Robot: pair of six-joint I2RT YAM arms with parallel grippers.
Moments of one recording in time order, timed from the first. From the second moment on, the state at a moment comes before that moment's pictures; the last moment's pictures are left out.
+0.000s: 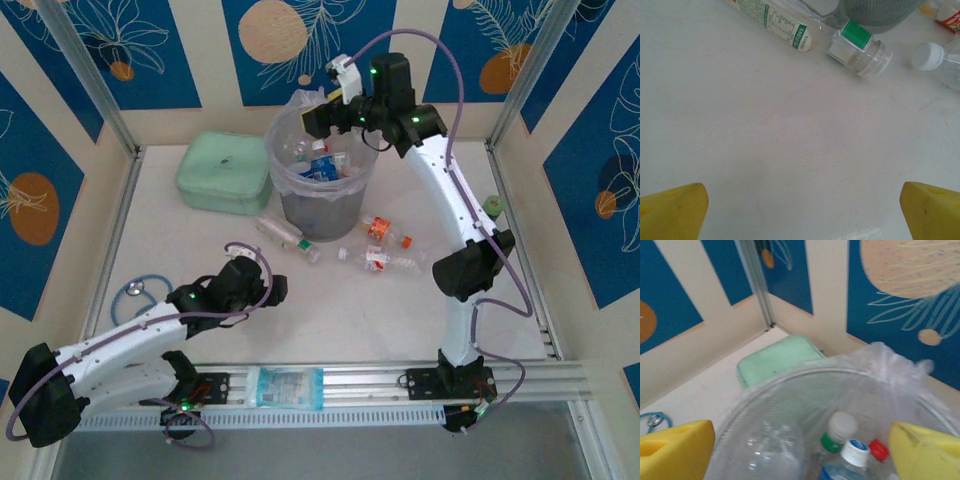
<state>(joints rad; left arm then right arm) -0.84 0.96 0.60 -0.47 -0.26 -0.67 0.38 1.98 2.32 -0.73 -0.46 -0.05</state>
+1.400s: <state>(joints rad) -0.77 1.13 0.64 -0.34 -0.09 -0.78 0.12 1.35 1.21 -0.53 -0.33 0.07</state>
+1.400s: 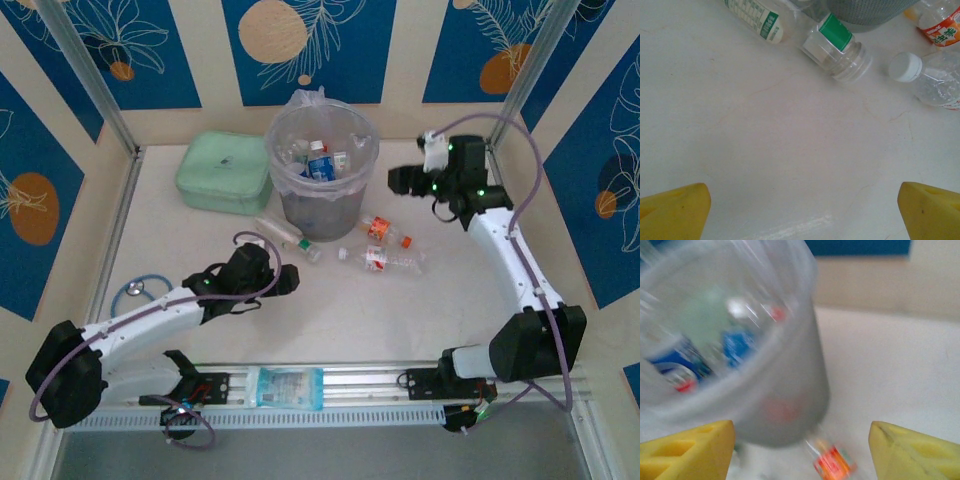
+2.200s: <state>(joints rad) -0.73 1.06 0.60 -0.33 -0.11 -0.86 0.09 0.91 0.73 -0.67 -0.03 1.04</state>
